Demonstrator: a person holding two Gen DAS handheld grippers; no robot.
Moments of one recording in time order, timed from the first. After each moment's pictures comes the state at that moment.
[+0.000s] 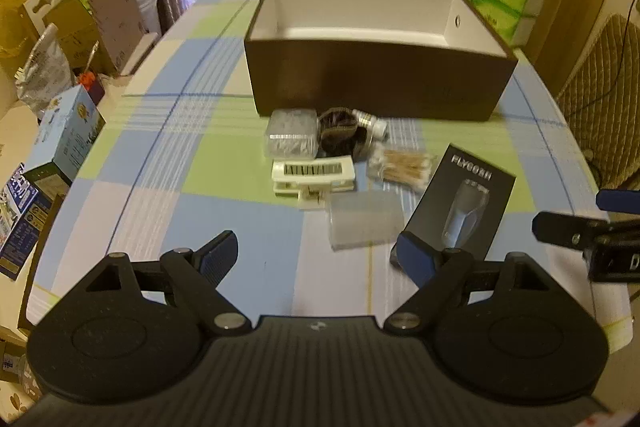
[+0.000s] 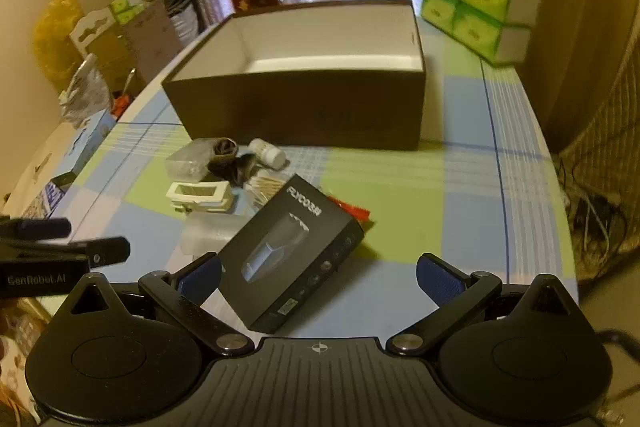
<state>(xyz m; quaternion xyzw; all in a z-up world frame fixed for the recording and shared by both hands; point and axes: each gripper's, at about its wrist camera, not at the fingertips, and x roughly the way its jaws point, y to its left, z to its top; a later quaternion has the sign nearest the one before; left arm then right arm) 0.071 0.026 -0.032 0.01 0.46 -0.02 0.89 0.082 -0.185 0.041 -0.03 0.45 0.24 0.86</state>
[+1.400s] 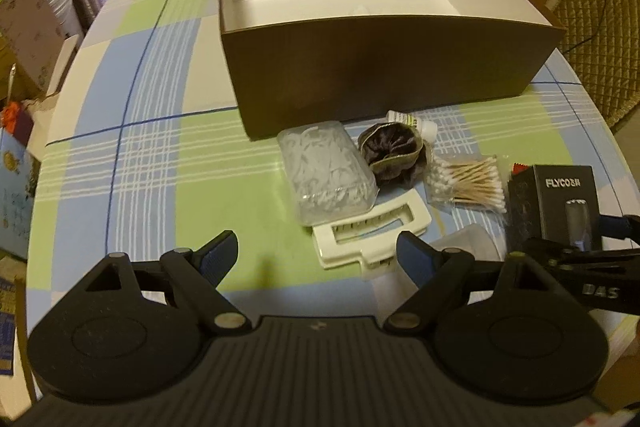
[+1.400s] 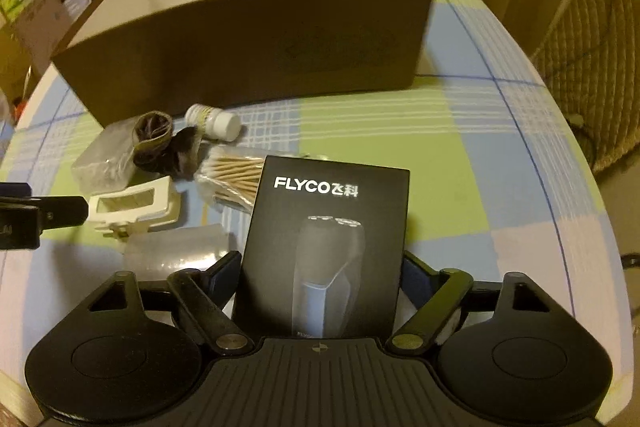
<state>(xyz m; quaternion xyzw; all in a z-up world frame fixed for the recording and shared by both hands) 0.209 0.085 -0.086 0.07 0.51 -0.14 0.84 0.117 -0.110 -0.025 -0.02 0.52 0.08 0.85</state>
